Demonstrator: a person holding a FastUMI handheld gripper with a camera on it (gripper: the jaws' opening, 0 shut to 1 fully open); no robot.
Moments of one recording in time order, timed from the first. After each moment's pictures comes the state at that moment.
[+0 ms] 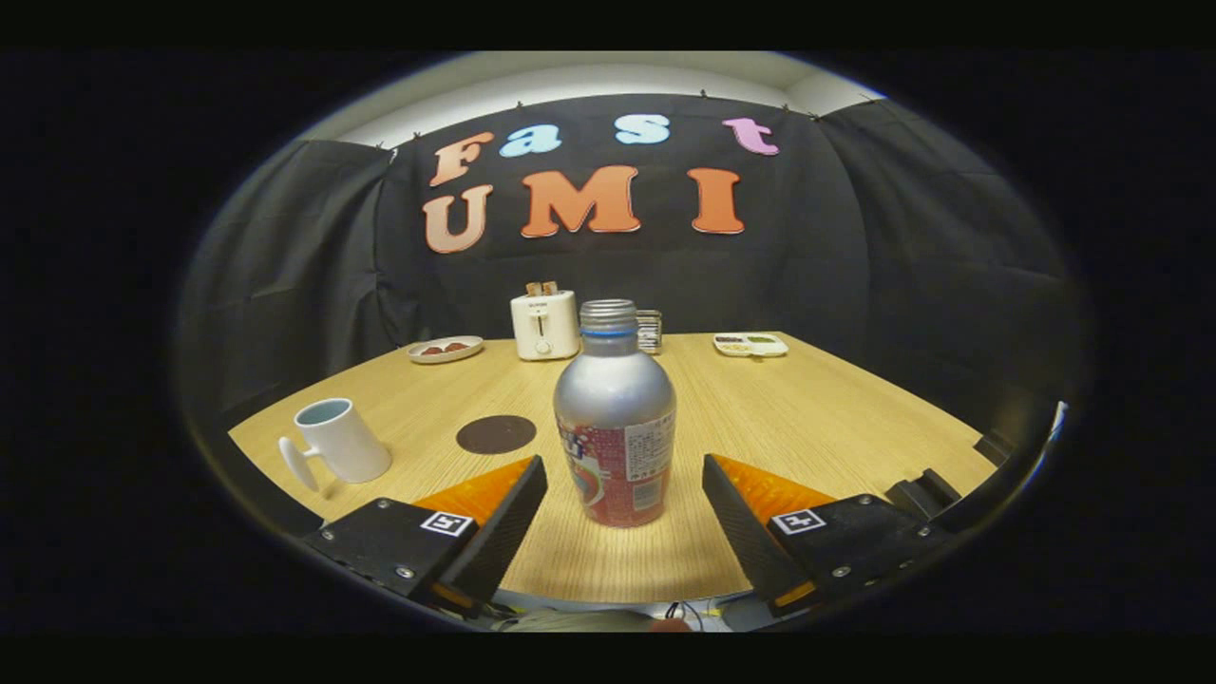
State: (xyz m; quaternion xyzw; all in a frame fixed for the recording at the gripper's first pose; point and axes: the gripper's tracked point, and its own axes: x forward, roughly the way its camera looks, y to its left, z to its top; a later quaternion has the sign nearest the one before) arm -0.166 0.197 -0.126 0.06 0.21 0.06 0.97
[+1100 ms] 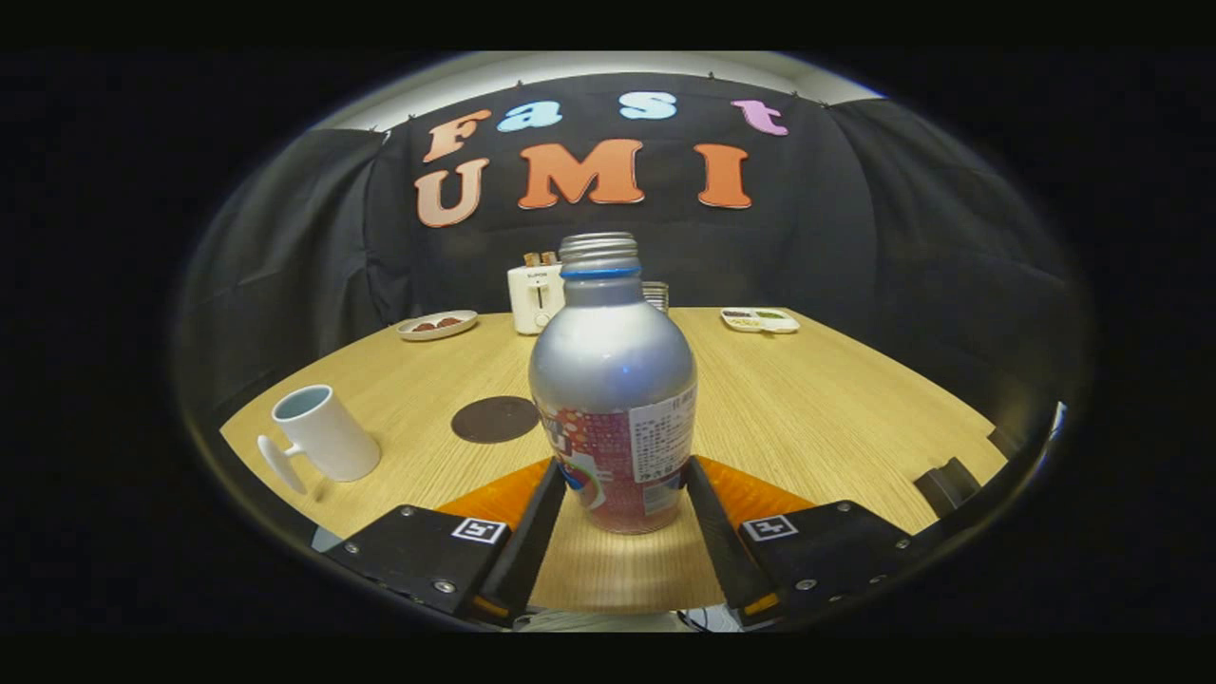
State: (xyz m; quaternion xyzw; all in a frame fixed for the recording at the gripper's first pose) arm -0.157 0.224 -0.135 0.05 0.25 0.06 0.97
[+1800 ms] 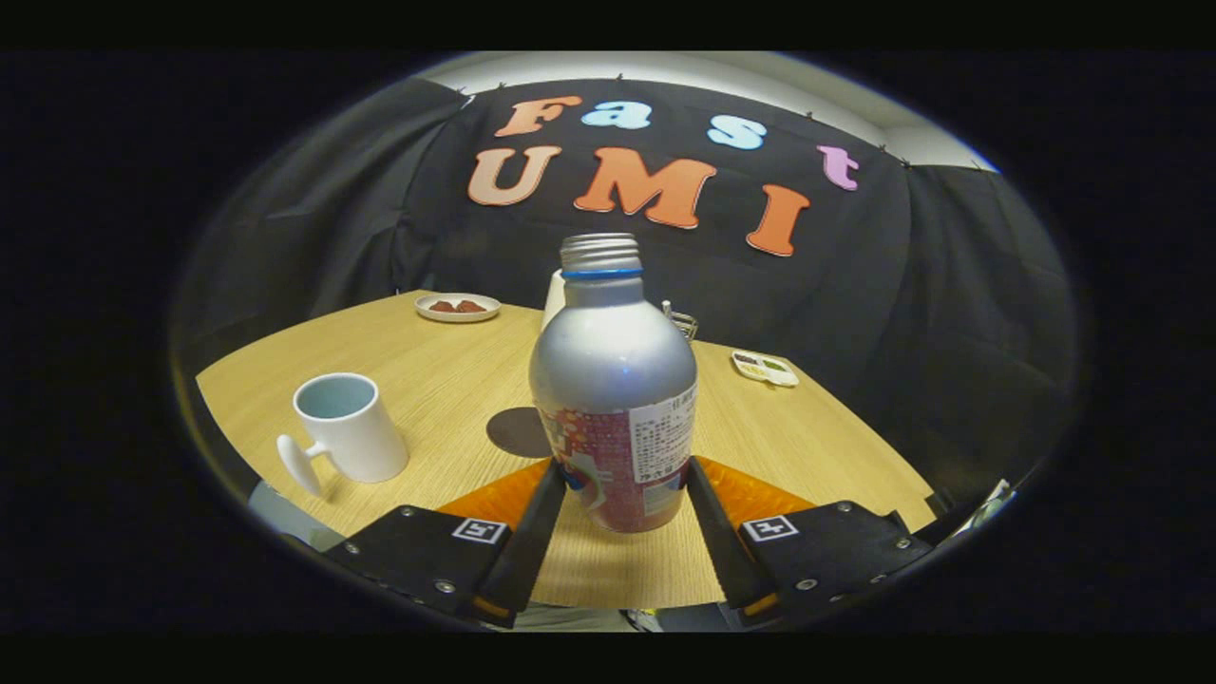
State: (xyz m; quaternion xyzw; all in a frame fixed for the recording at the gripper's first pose) arm -0.160 0.275 -0.086 -0.10 0.22 0.05 0.97
